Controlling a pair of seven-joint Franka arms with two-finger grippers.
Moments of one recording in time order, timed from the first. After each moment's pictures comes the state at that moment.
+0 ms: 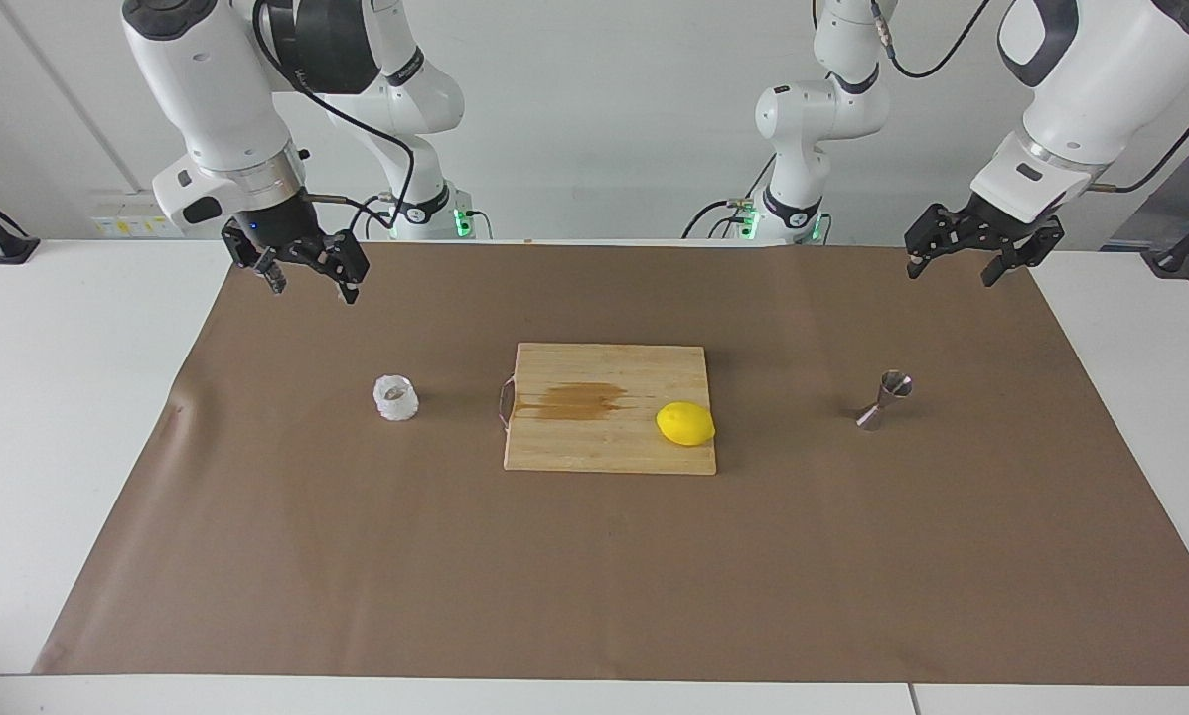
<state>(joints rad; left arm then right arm) 0.05 0.01 -0.11 -1.55 -0.04 1.50 0.09 0.05 0.00 0.01 -1.65 -0.02 1.65 0.22</state>
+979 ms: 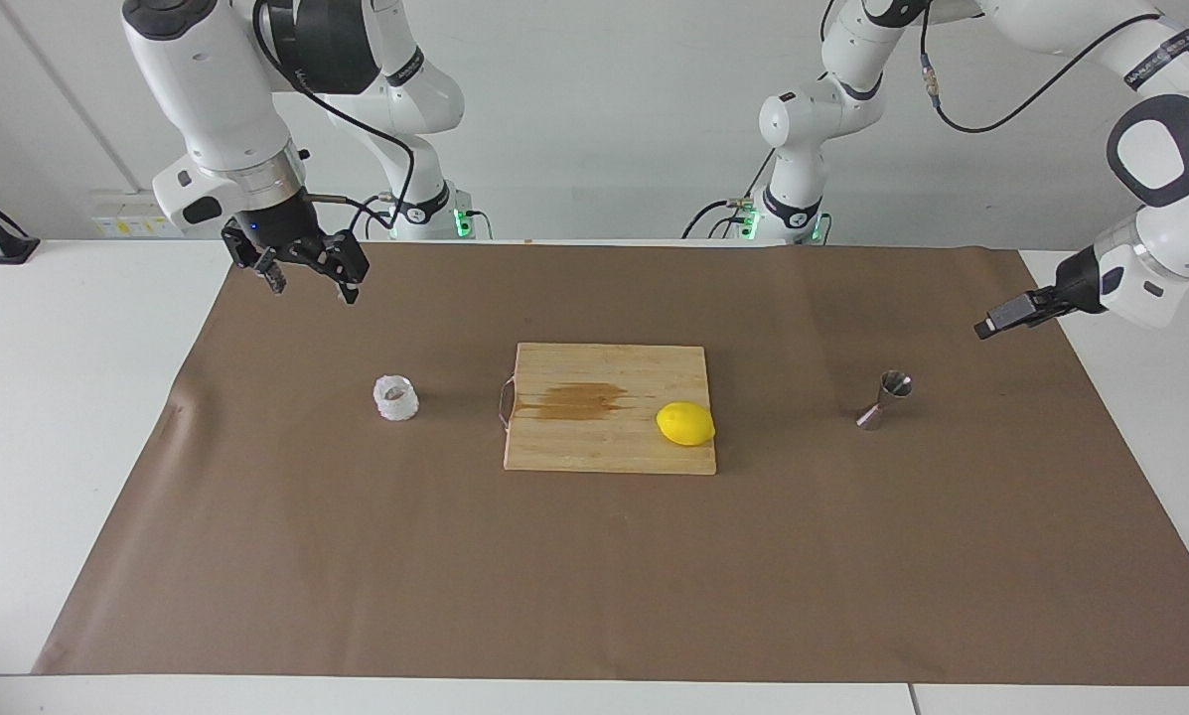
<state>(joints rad) 0.35 0.22 -0.09 -1.55 -0.18 1.50 -0.08 0.05 0.00 0.01 -1.65 -0.02 1.65 0.22</state>
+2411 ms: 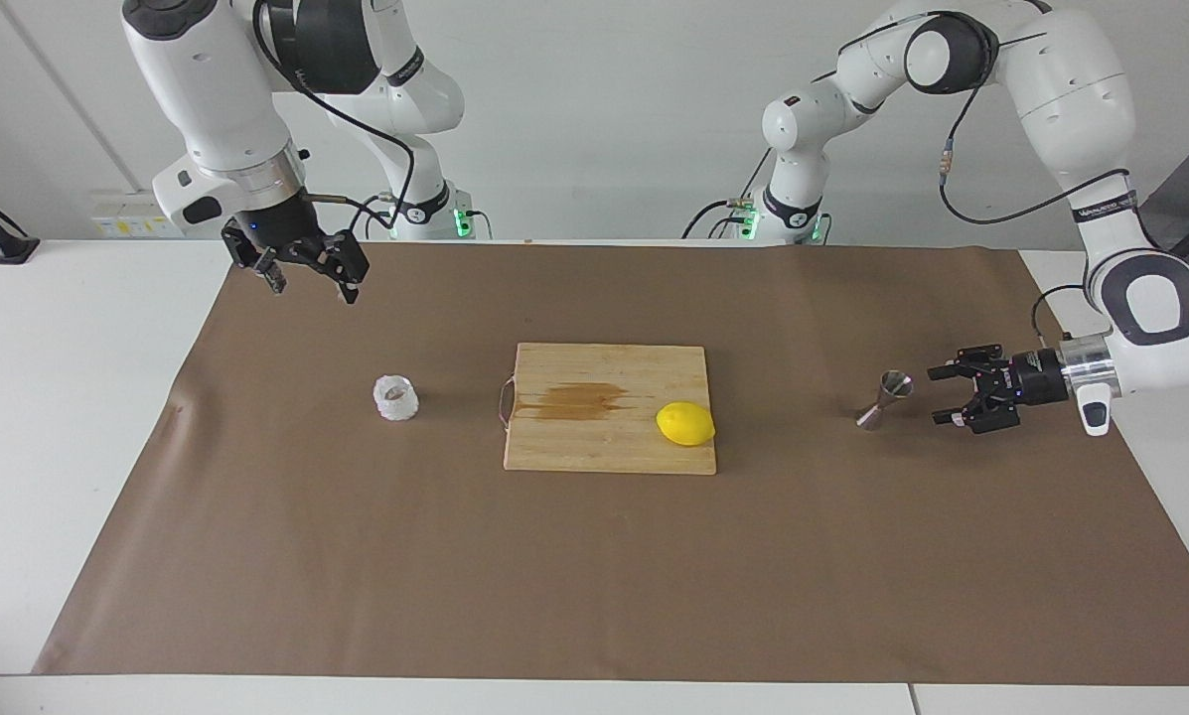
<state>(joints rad) 0.45 0.51 -0.11 -1.61 -0.68 1.52 -0.60 0.05 0.00 0.01 -1.65 -0.02 1.65 0.22</state>
